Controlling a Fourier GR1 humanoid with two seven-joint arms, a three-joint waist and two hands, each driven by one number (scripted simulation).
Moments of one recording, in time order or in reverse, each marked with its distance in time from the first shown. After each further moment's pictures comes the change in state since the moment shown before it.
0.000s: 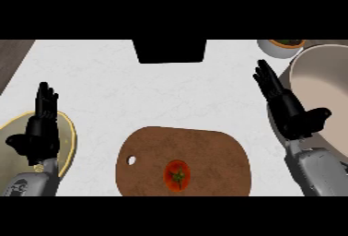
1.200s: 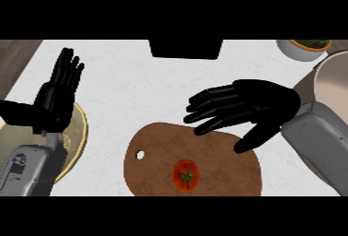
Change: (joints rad) left arm -0.197 0.016 -0.043 -0.073 0.133 -0.196 0.168; right arm -0.417 -0.229 0.333 0.050 0.411 0.460 -0.886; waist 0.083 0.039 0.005
